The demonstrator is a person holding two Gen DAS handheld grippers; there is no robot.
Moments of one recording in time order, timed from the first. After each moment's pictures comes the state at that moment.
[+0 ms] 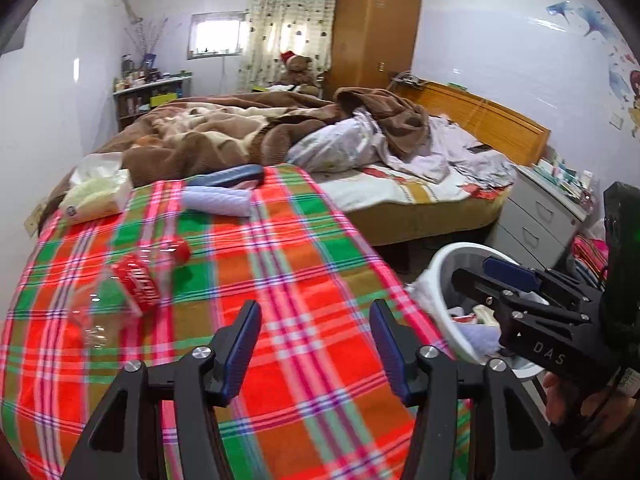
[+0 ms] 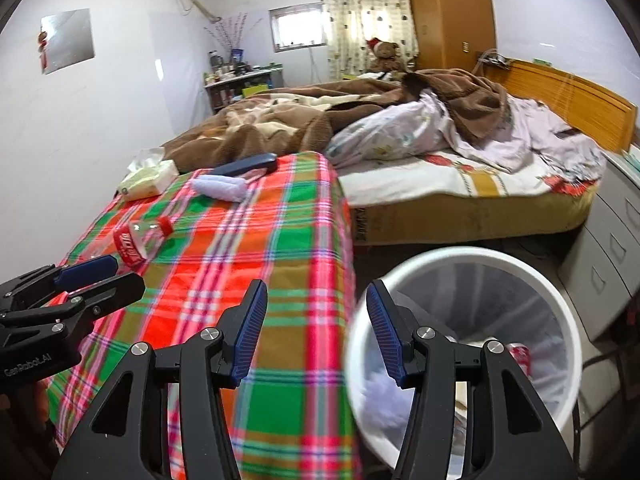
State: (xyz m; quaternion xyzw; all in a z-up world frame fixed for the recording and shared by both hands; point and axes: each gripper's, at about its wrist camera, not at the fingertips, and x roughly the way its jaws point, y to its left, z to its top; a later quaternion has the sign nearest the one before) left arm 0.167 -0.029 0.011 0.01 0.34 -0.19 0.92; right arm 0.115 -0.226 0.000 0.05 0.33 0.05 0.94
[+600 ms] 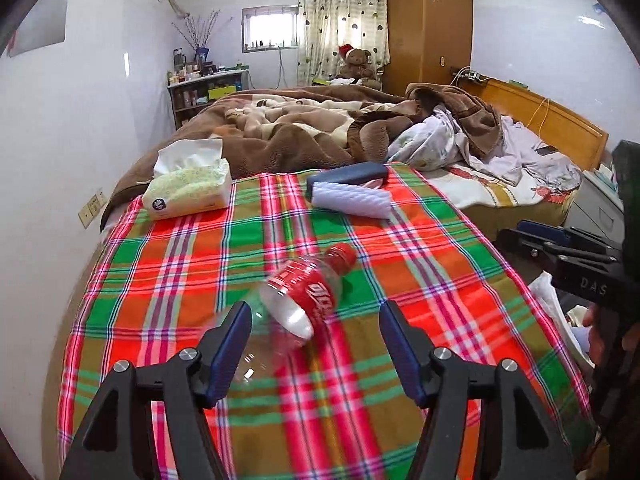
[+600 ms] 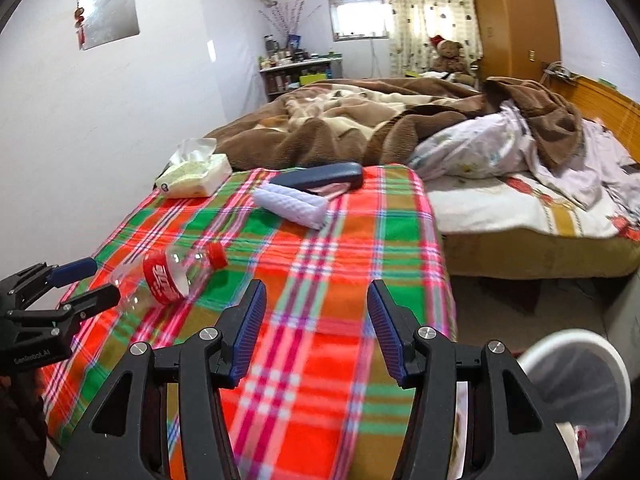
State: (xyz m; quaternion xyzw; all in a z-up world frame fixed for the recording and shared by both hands) left arm 0.225 0.083 0.001 0.03 0.36 -0.10 0.93; right arm 0.194 -0.163 0.000 0.03 0.34 0.15 0.93
